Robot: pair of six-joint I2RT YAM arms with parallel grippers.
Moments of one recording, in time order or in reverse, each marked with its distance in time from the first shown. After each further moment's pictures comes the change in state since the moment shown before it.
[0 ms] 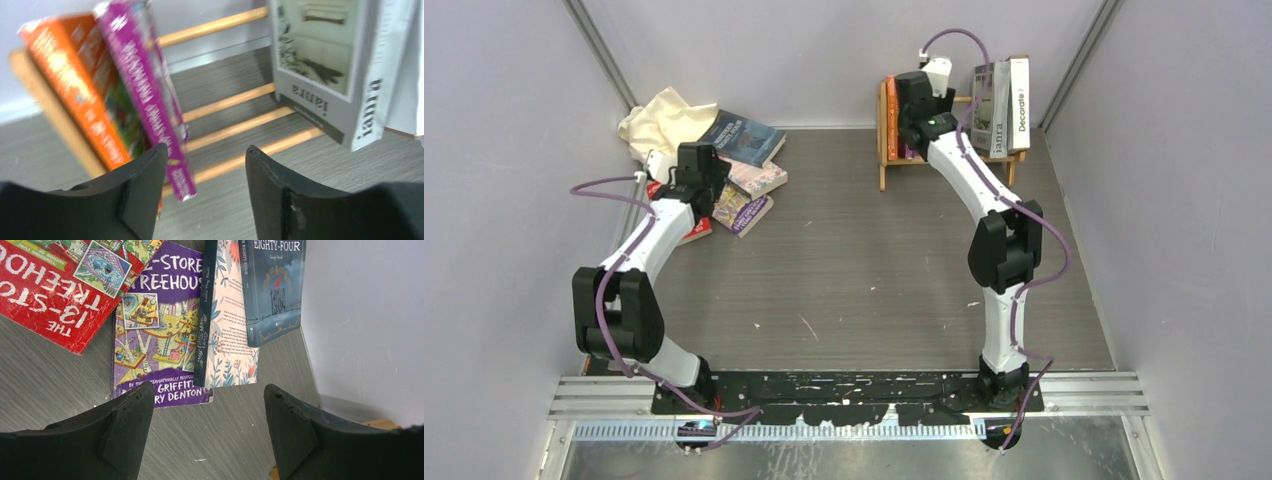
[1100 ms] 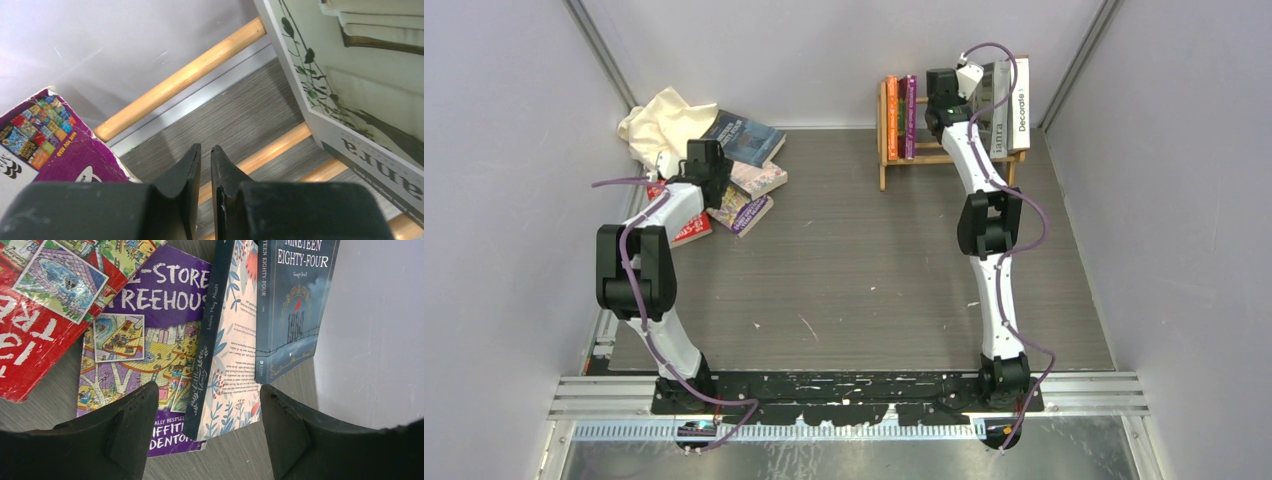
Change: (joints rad) left arm 0.048 0.260 0.093 0.111 0.043 -0.081; right arm -0.209 0.472 0.507 -0.048 -0.123 0.235
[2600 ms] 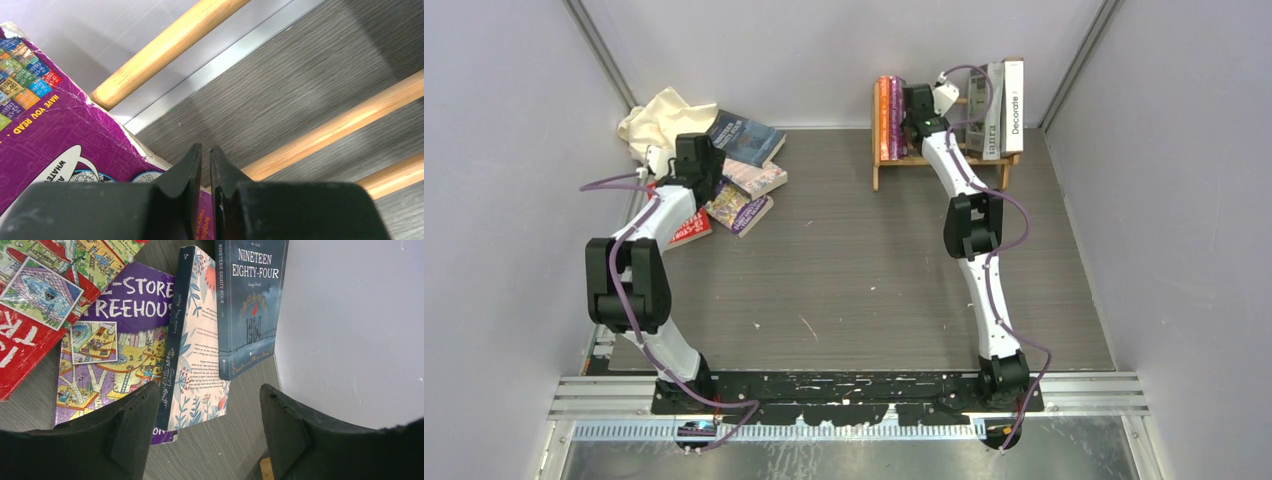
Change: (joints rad) left arm 0.018 -0.075 -0.008 0.042 0.021 -0.011; right arm 0.076 0.109 0.044 0.002 -0.093 0.199
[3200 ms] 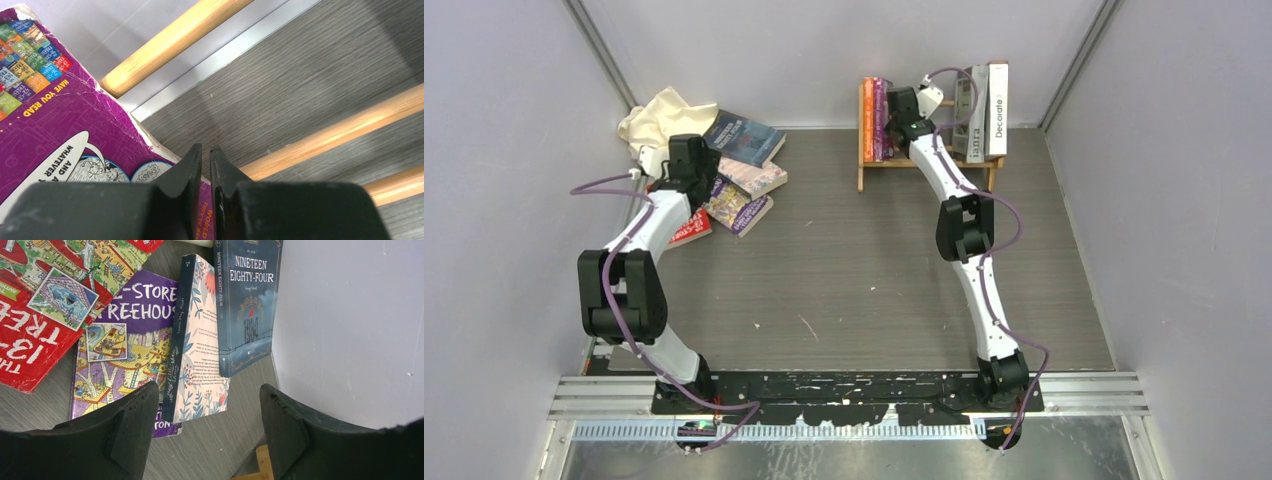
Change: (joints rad) left arm 0.010 -0.074 -0.035 -0.017 -0.007 0.025; right arm 0.061 0.000 -0.002 0.003 -0.006 0.040
